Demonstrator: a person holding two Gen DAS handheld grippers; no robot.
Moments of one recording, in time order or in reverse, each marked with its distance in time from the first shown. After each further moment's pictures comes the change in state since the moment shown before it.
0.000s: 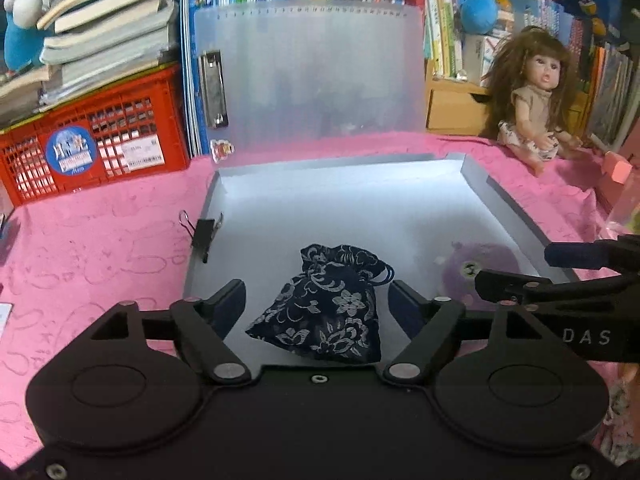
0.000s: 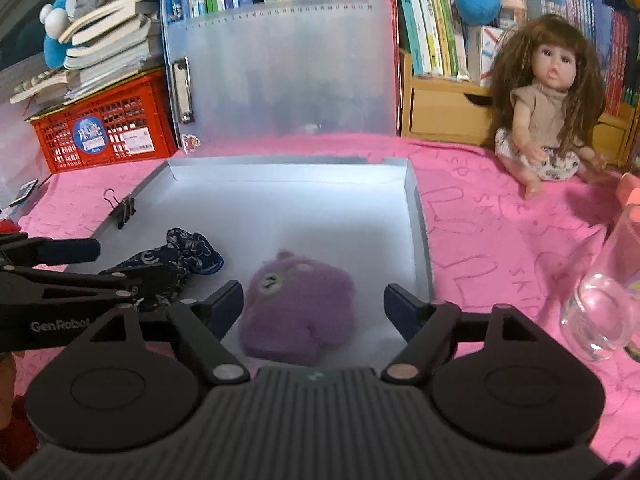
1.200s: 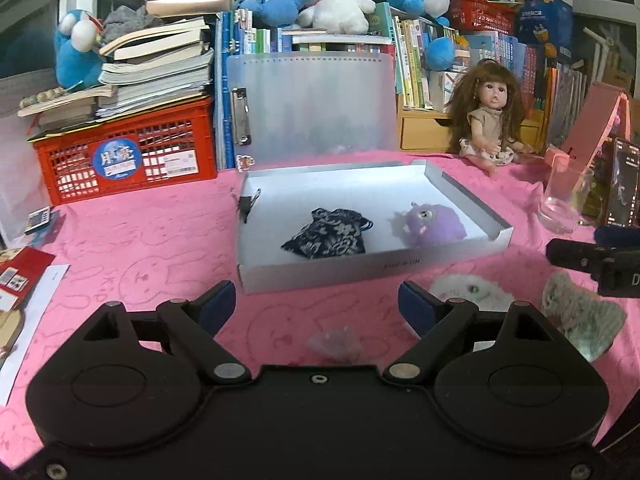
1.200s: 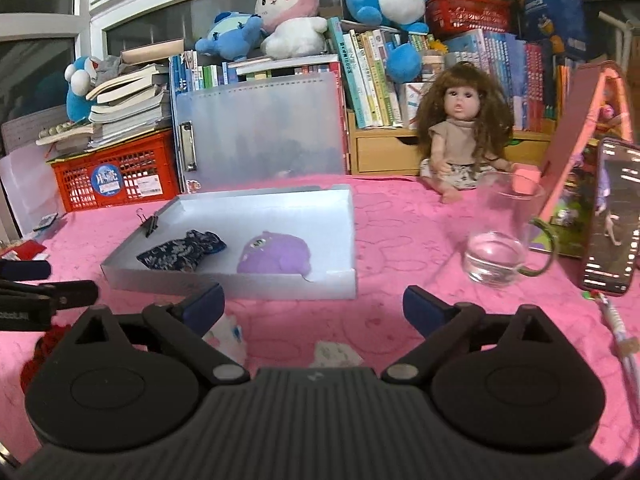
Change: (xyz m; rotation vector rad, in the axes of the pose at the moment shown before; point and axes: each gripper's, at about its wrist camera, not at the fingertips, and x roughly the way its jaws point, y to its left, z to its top) left arm -0.129 0.015 -0.090 0.019 -0.141 -0.017; right arm -0.125 -0.016 -0.083 0.053 -0.223 -0.066
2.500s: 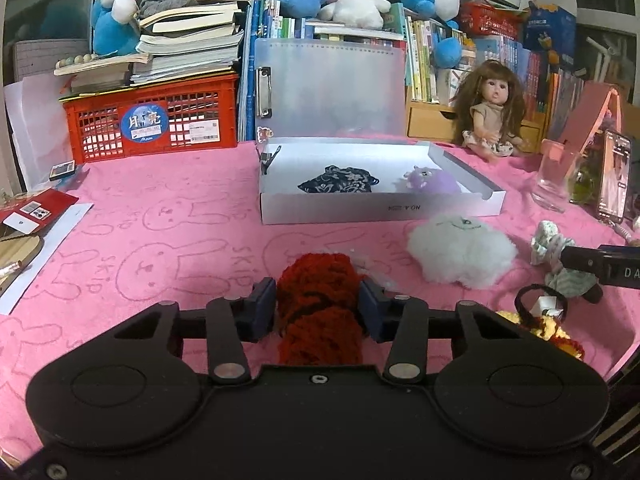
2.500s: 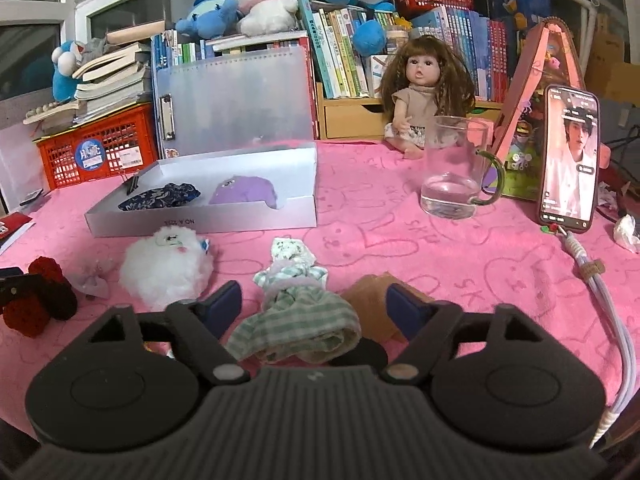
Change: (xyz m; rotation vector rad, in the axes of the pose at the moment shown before) left arm -0.038 0.009 -0.067 -0.068 -0.012 0.006; right arm -0.026 -0.016 -0.055 0.030 0.035 -0.062
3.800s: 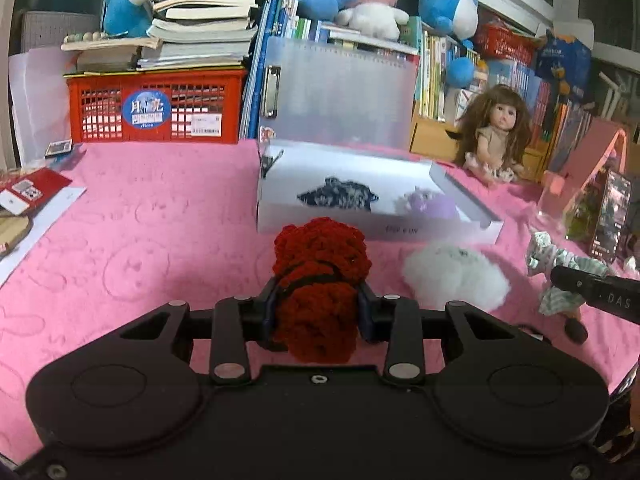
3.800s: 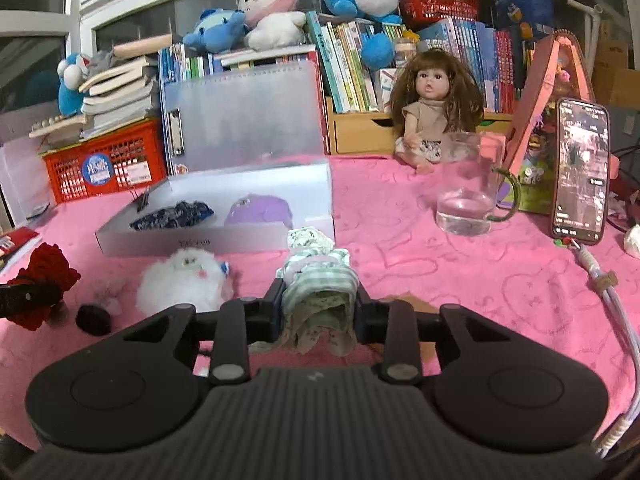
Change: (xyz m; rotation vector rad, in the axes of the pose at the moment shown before) left arm 0.008 0.008 0.017 -0.112 -0.004 -0.033; right arm 0.001 0.013 0.011 0.008 -0.046 0.020
